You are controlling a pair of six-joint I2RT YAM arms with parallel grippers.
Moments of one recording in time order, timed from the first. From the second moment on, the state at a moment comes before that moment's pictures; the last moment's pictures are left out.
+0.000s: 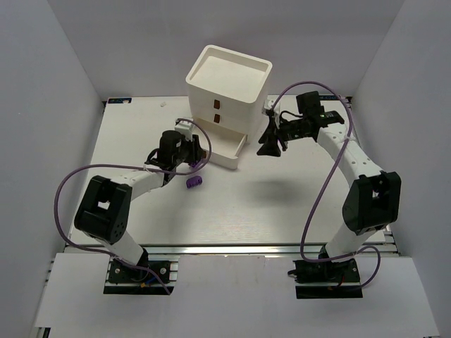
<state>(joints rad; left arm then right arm) -0.37 1.61 0.84 0.32 0.08 -0.16 0.26 1.67 1.49 -0.74 -1.00 -0.73</state>
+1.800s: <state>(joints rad) -0.36 1.52 1.03 0.20 0.21 -0.07 0.35 1.73 1.51 -0.87 -0.95 -0.89</state>
